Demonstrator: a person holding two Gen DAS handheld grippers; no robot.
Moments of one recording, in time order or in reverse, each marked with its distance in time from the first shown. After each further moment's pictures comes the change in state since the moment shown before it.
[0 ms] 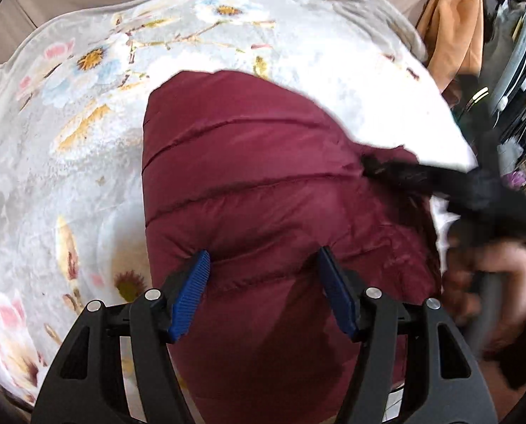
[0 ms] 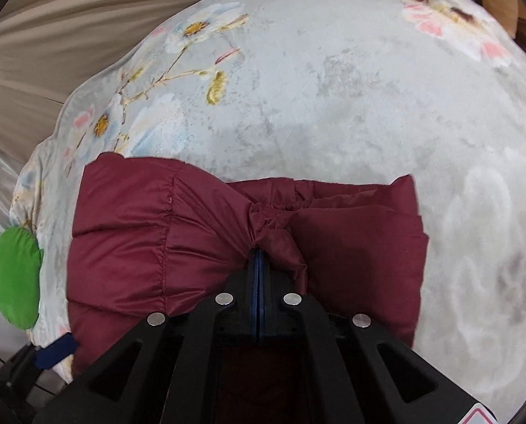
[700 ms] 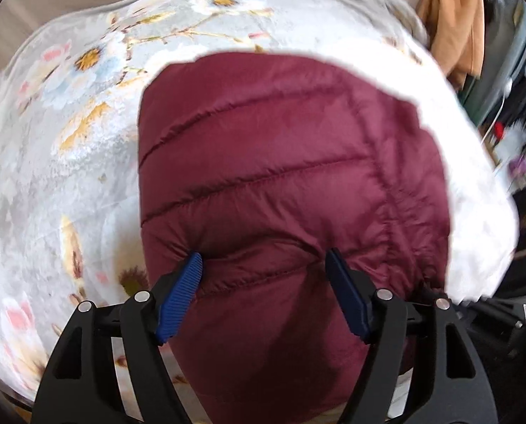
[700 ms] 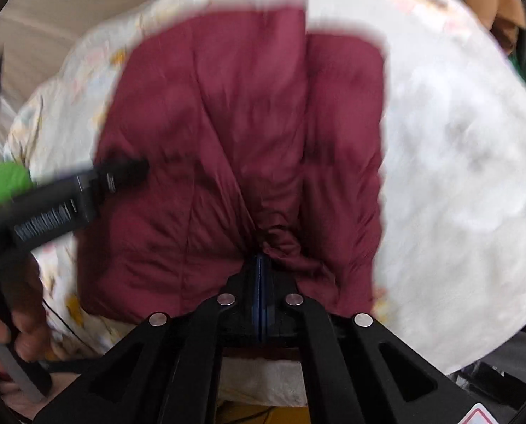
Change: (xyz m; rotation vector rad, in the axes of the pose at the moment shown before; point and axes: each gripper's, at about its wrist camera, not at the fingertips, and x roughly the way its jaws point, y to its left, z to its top) left arm -0.004 0.003 0.001 0.008 0.019 0.002; right arm -0.073 0.014 -0.117 -0.073 0.056 -0.064
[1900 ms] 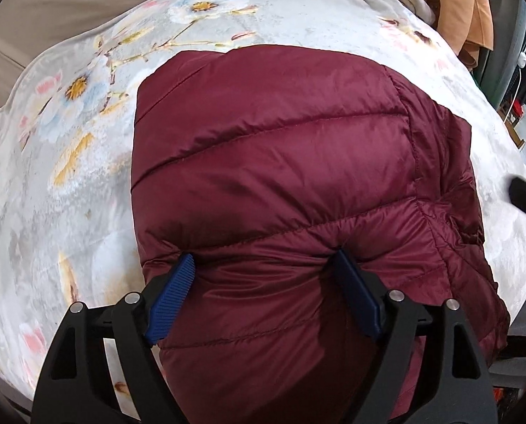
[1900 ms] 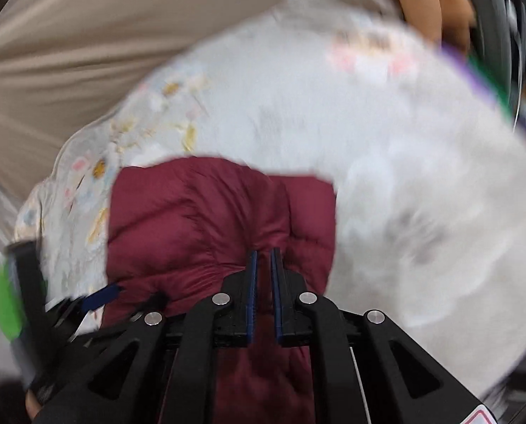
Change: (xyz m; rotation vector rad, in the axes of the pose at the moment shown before) left arm 0.047 -0.053 0.016 0.112 0.011 0.153; right arm -0.047 -0.057 0.057 0.129 -0.251 -0.006
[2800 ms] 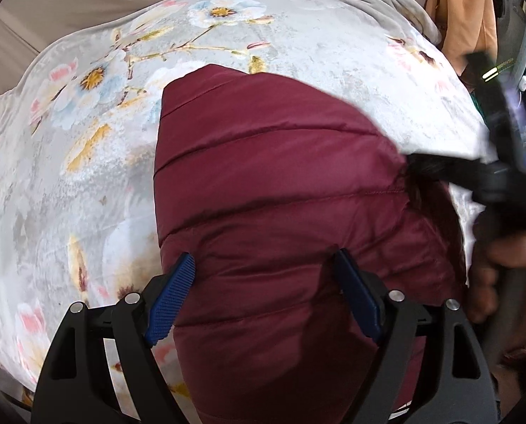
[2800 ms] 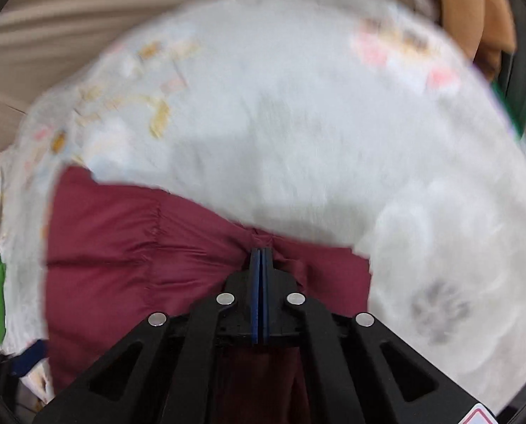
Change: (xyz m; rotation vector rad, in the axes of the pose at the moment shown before) left arm -0.029 0.011 -0.004 -0.061 -0.018 -0.019; right arm 0.121 -0.003 0.046 -0.049 0.190 -0.106
